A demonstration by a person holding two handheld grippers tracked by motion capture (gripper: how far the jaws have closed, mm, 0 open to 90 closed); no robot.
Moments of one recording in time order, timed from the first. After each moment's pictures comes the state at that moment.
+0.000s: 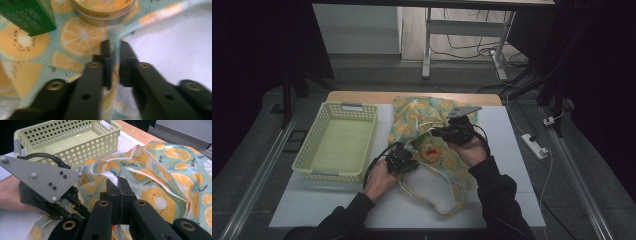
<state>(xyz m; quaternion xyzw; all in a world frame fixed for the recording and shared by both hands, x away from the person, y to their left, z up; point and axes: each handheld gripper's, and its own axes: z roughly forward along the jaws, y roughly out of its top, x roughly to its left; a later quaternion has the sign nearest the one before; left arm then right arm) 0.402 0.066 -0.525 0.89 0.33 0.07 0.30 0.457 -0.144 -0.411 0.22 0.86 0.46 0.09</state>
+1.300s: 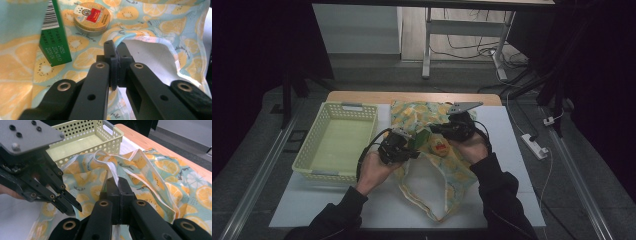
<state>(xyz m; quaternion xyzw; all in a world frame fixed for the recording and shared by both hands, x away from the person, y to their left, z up) 0.393 0.086 -0.452 0.85 0.35 0.03 0.38 0.453 -0.141 -0.391 0.20 0.86 0.46 0.09</state>
